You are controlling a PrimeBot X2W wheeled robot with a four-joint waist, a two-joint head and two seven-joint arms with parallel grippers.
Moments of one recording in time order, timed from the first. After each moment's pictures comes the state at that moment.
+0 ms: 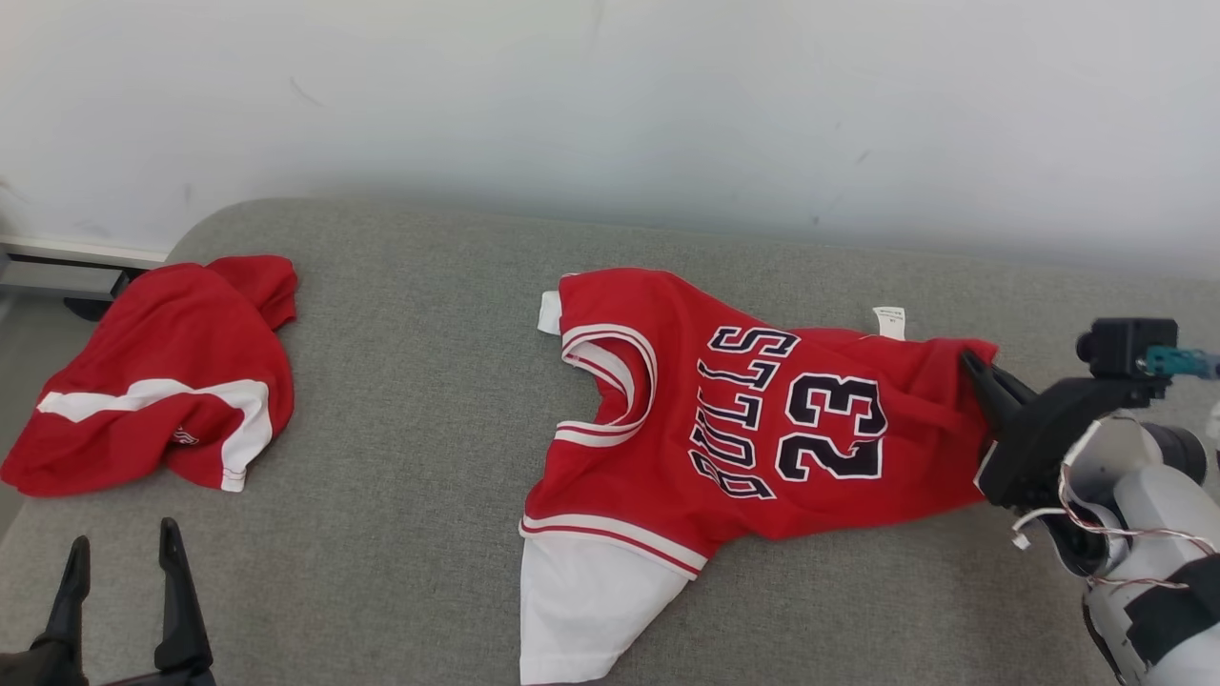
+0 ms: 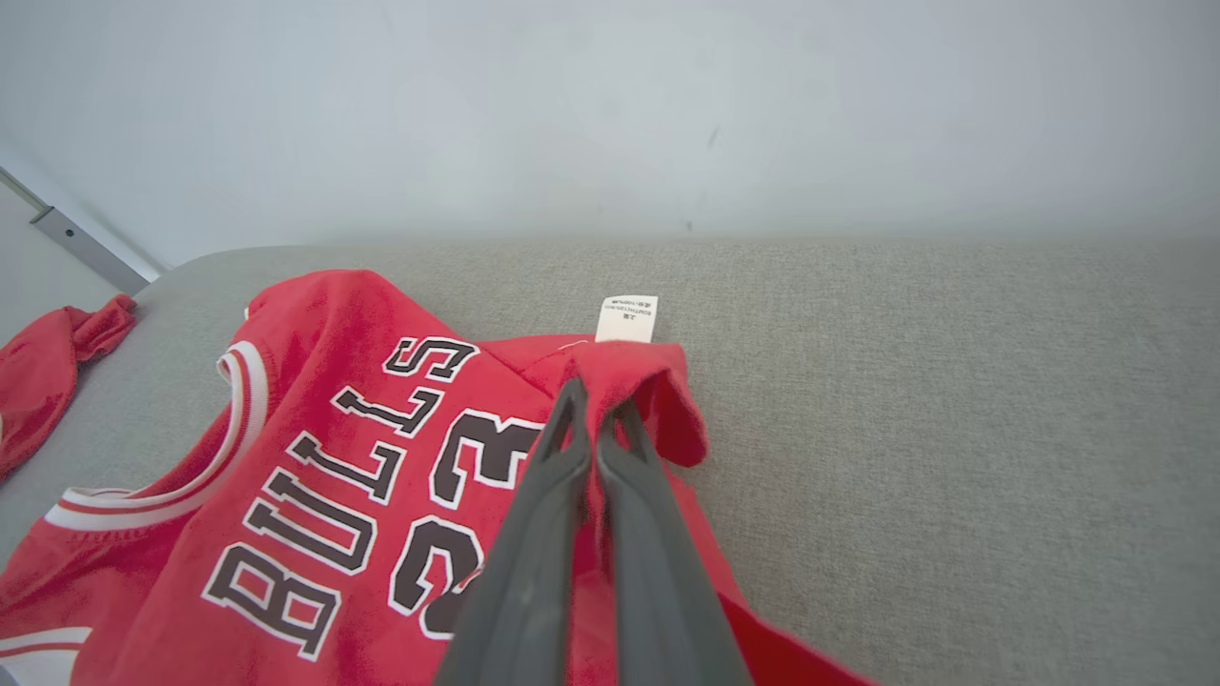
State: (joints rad) left arm 0.05 0.32 -0.15 0.06 -0.34 0.26 -0.26; right arm -0.52 -0.30 0.22 0.66 0.67 0.13 0.13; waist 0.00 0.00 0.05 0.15
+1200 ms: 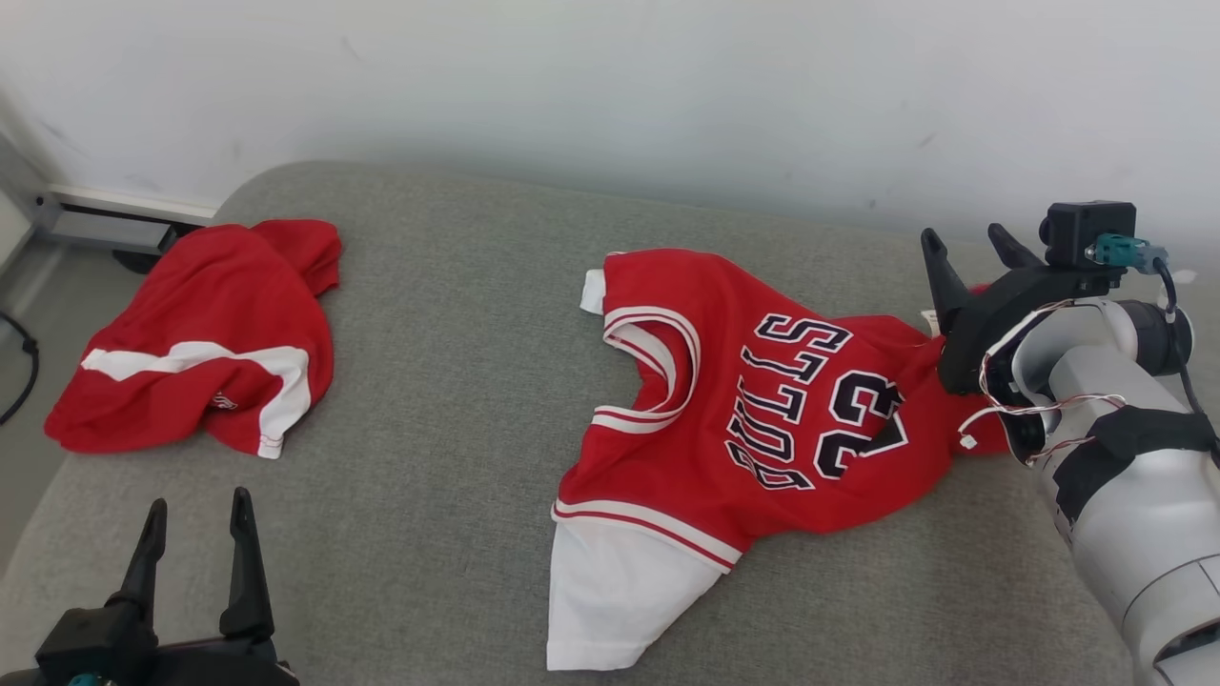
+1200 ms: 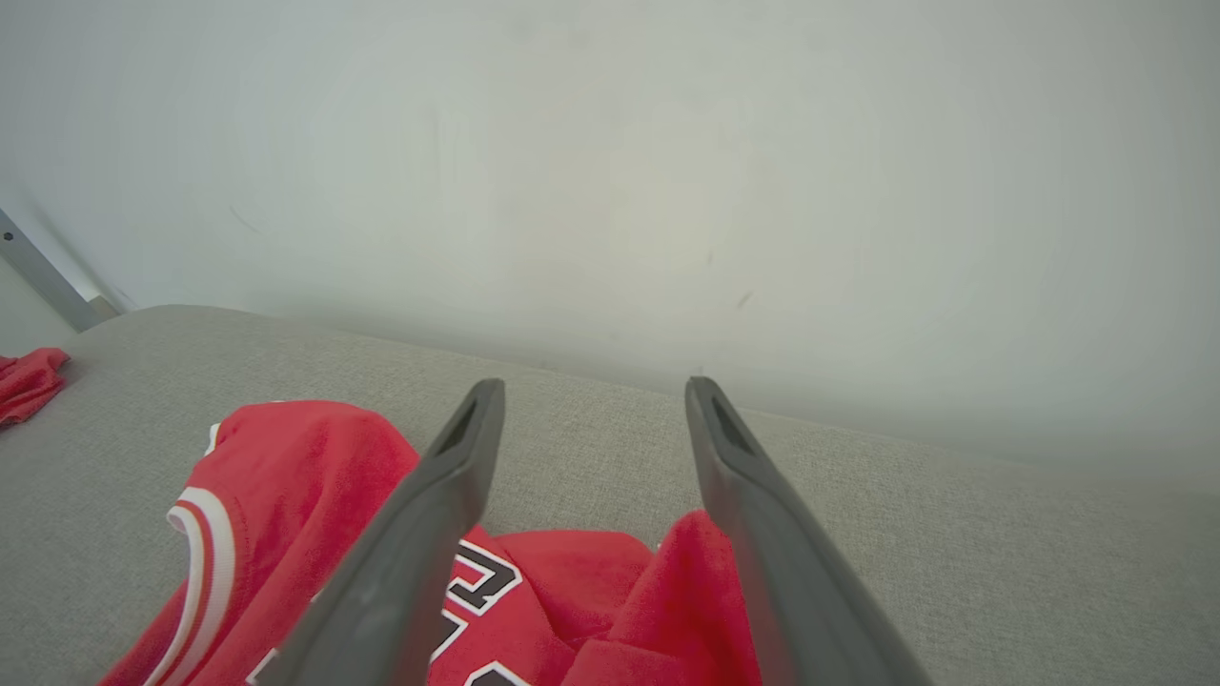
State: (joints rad) left arm -0.04 0.26 -0.19 0.14 -0.30 0.17 -0.26; right arm -0.96 -0.15 0.32 1.27 0.48 0.13 -0.20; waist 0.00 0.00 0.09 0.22
